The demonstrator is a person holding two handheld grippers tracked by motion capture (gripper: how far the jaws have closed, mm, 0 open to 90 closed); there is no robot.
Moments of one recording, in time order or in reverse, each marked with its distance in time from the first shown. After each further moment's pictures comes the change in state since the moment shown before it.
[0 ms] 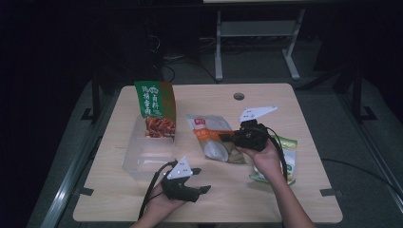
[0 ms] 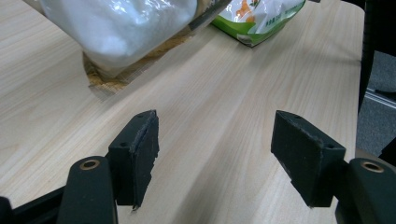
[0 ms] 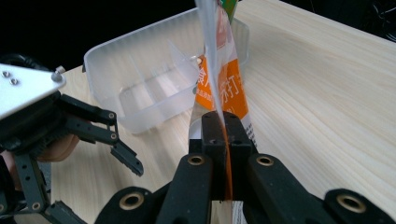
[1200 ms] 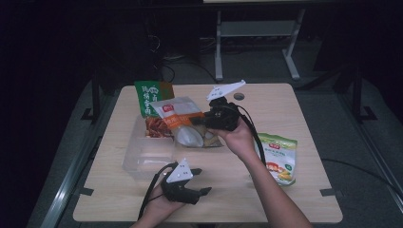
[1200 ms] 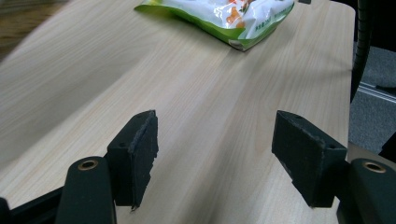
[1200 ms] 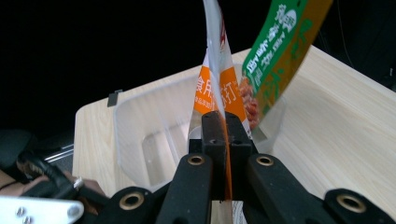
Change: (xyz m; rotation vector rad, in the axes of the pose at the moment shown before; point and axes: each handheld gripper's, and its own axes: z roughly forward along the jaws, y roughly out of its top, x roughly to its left) left arm -0.006 0.002 -0.005 -0.016 -0.003 0.043; right arm 0.025 0.085 0.040 -0.019 0.091 -0.089
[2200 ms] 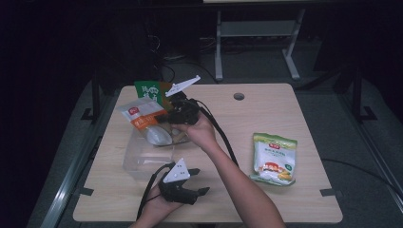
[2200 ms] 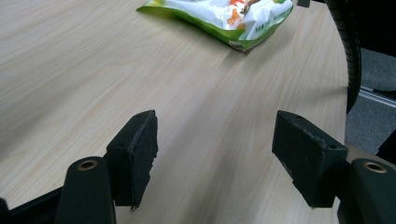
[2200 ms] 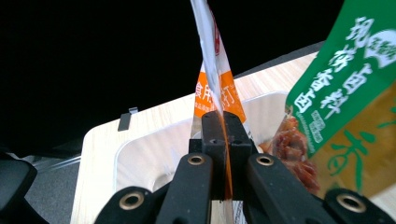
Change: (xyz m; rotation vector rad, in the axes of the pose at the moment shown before) left arm 0.002 -0.003 -0.005 -0.012 -0.001 -0.013; right arm 0.003 0.036 0.099 0.023 0.114 0.008
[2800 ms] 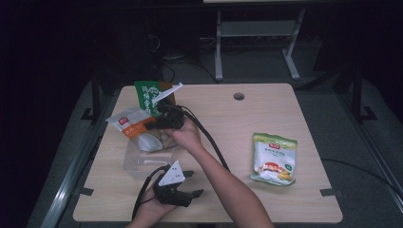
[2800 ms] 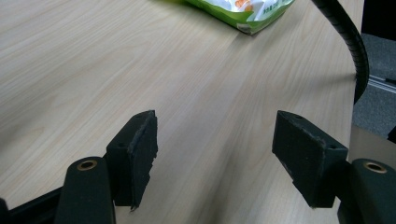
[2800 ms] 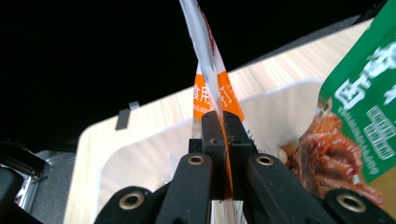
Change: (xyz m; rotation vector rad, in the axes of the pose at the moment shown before) left arm 0.001 -0.011 -0.012 0.040 0.027 0.025; right arm -0.009 -0.009 0.058 0.059 0.051 0.049
